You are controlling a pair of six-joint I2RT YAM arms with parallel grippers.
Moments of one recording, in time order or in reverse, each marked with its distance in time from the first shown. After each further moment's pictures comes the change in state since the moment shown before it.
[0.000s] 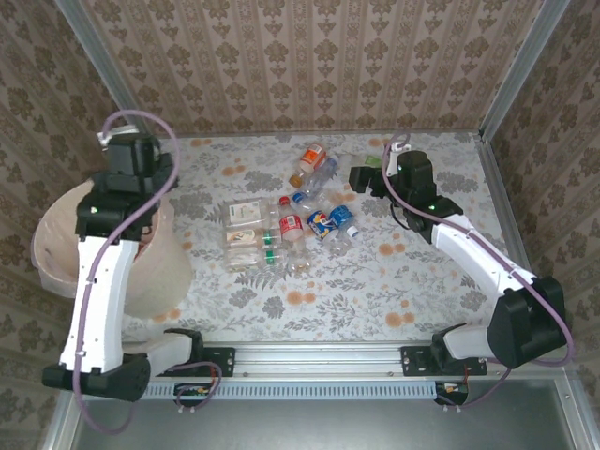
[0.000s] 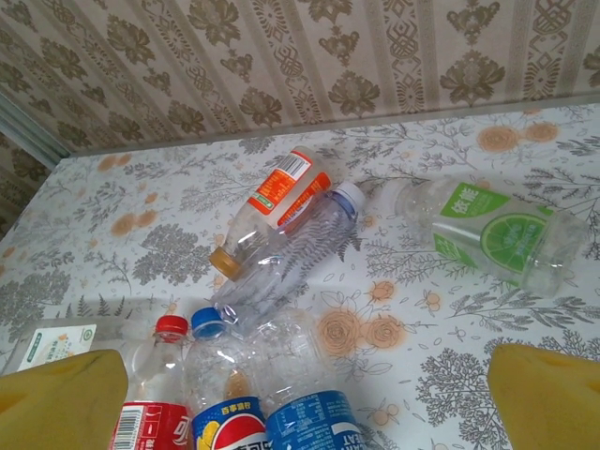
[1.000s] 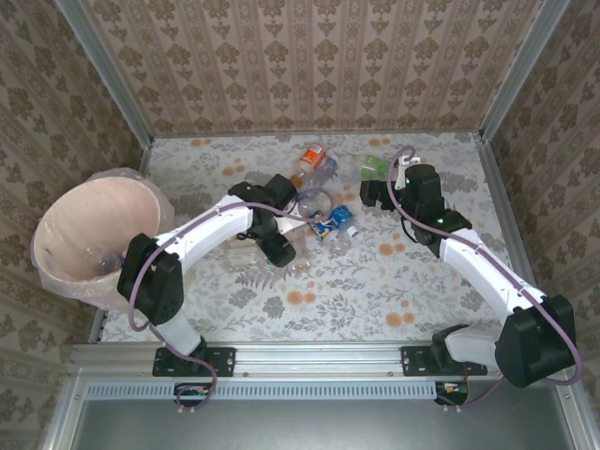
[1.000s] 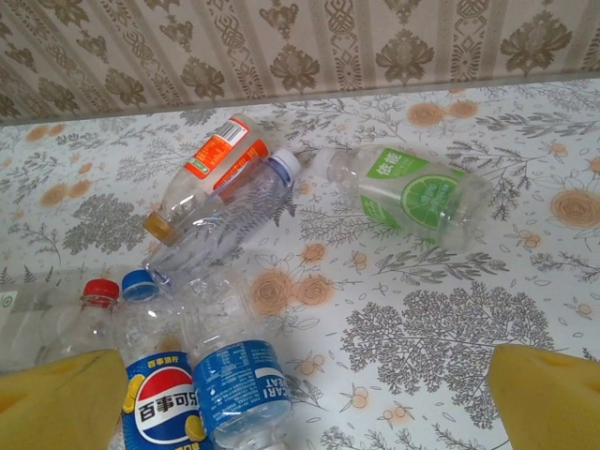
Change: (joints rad) left arm -0.481 0.539 -0.266 -0.026 0.577 0.579; right arm -0.024 -0.104 -0.114 -0.044 0.064 -0.076
